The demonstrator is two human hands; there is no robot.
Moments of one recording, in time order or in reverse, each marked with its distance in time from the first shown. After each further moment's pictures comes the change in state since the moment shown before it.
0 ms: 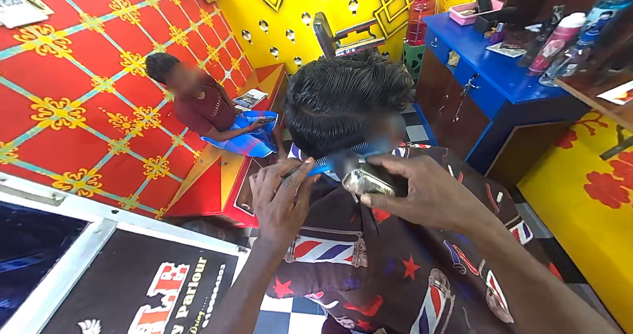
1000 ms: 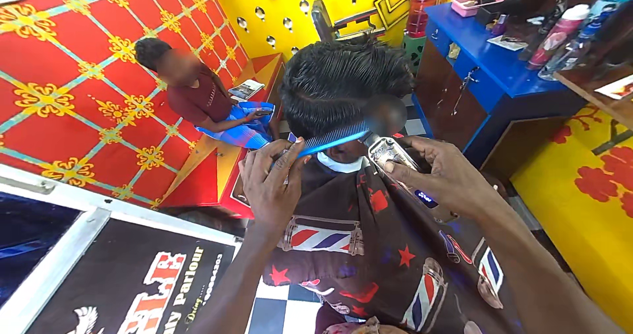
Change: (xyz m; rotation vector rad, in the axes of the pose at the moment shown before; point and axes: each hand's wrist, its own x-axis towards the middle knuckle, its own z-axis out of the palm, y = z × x) left_hand 0.007 -0.004 0.000 0.077 0.023 -0.028; right_hand -0.014 0.015 -0.012 0.217 0.071 0.302
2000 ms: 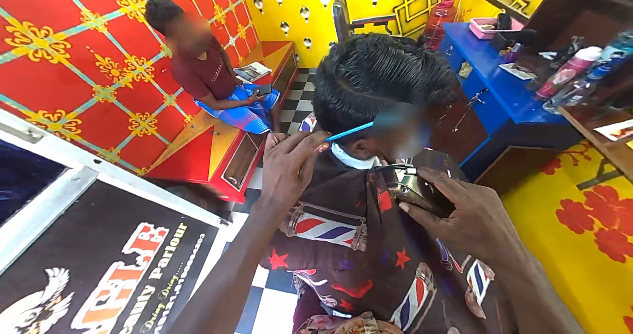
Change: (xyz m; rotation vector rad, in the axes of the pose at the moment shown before) left_hand -0.002 -0.017 -0.006 -0.128 -0.154 -0.009; right_hand -0.037 0.018 0.016 -0.626 0.212 -0.526
